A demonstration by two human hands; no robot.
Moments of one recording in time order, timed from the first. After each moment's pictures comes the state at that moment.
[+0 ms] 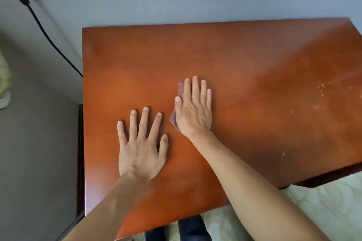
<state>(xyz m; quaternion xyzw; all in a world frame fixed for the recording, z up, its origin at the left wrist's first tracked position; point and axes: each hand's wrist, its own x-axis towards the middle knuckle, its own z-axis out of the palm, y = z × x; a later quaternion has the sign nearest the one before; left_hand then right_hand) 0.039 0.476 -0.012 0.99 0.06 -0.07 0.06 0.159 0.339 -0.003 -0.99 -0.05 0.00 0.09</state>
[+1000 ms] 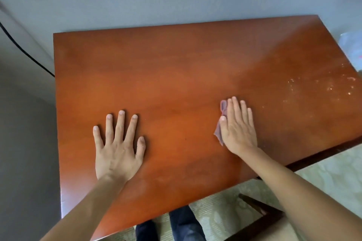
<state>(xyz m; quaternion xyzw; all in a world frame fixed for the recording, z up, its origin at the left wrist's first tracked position) 0.035 0.475 -0.018 1.00 0.06 -0.04 0.04 0.127 0.132 0.002 -1.00 -0.02 0.07 -0.01</state>
